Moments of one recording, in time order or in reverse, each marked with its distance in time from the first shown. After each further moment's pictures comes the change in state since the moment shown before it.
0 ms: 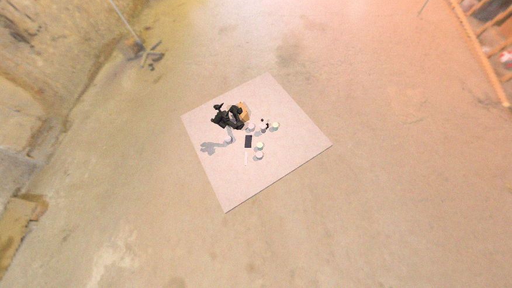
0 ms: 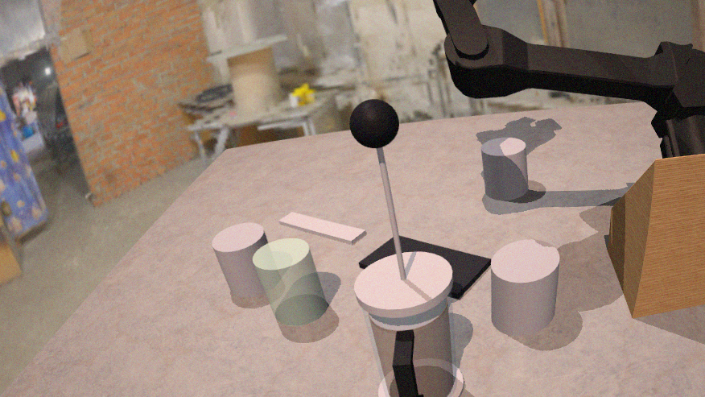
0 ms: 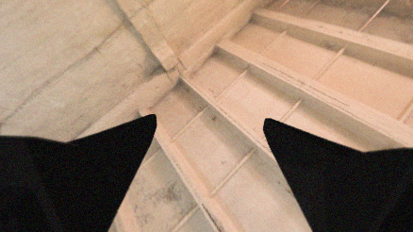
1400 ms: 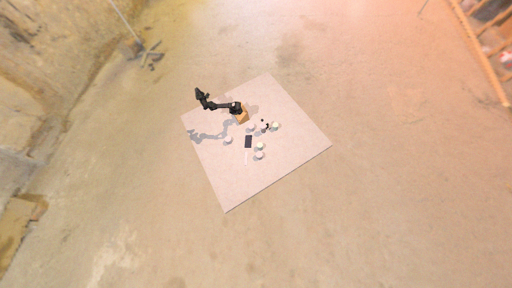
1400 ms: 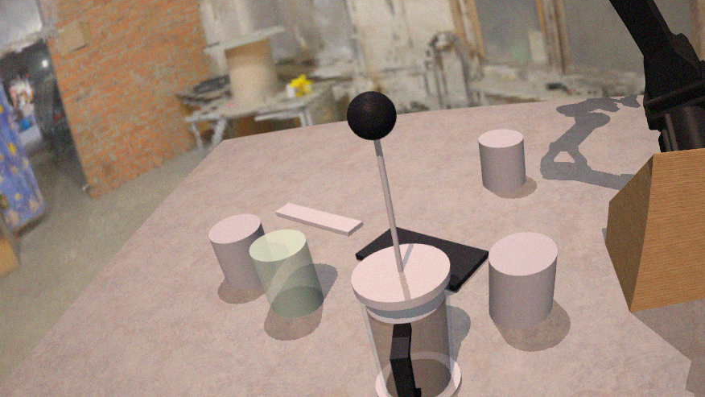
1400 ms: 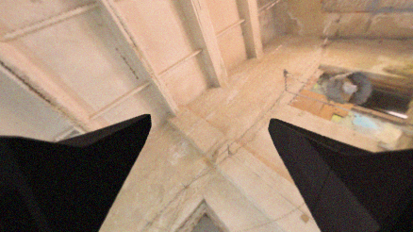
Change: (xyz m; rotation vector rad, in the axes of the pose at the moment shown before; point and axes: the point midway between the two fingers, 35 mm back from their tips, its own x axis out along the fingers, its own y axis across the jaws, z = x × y) arm -0.071 -0.301 -0.046 -0.626 0.737 -0.773
